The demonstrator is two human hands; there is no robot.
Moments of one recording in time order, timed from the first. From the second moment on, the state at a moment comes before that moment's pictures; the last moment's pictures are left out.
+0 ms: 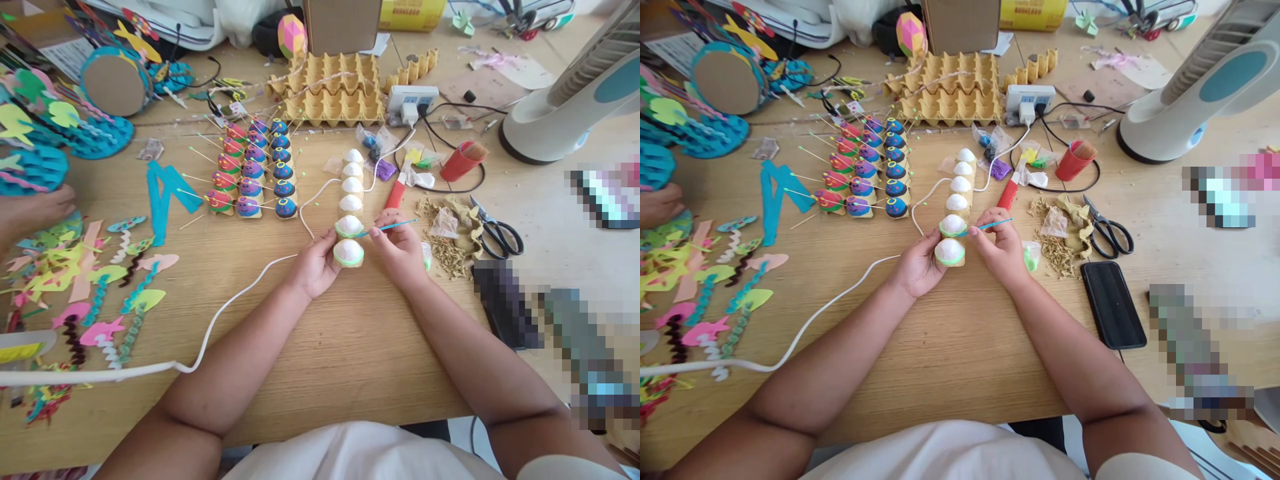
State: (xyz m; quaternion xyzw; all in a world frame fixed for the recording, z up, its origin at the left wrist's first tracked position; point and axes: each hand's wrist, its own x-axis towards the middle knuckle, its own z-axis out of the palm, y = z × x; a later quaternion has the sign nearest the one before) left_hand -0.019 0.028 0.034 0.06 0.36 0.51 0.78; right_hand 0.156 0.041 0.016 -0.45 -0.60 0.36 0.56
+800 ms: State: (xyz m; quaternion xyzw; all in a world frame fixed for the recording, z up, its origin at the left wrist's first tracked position) left_hand -0.020 0.028 0.033 0.06 0.36 0.50 0.78; right_hand 0.156 0.044 0.012 -0.46 -0.58 0.37 0.56
